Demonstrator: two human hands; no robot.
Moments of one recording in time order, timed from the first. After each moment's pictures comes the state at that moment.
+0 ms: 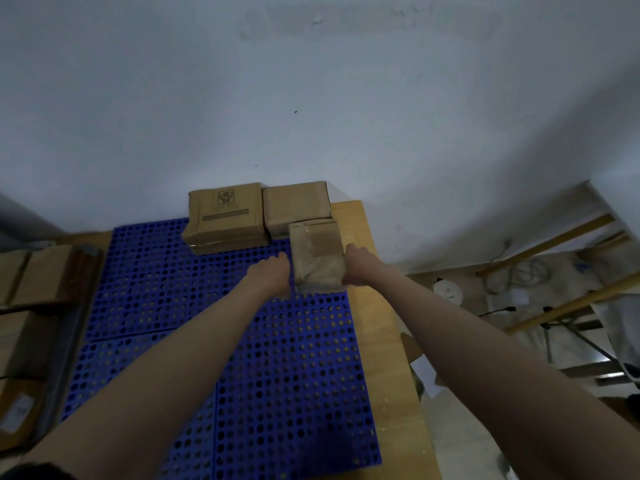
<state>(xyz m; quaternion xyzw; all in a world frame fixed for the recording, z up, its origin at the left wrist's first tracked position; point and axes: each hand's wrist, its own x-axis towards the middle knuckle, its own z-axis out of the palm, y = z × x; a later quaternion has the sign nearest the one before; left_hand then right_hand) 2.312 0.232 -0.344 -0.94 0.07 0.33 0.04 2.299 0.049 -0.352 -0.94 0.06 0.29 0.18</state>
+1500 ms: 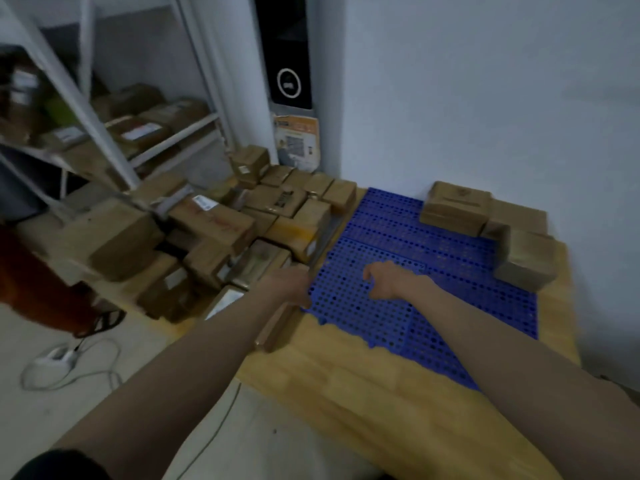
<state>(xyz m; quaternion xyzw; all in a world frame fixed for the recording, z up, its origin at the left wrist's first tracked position) 1.904 0.607 -0.233 -0.95 -0.08 0.29 -0.04 1.995 0.418 -0.227 -0.90 -0.31 0.31 -0.01</state>
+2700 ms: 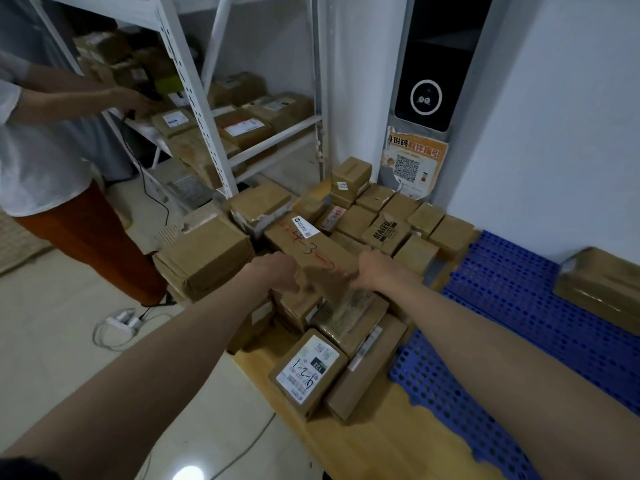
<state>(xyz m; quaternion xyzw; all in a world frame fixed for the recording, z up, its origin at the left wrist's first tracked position) 1.904 0.892 -0.224 -0.92 -0.26 0.28 -0.05 2.031 0.739 -0.228 -0.90 -0.36 0.23 0.00</state>
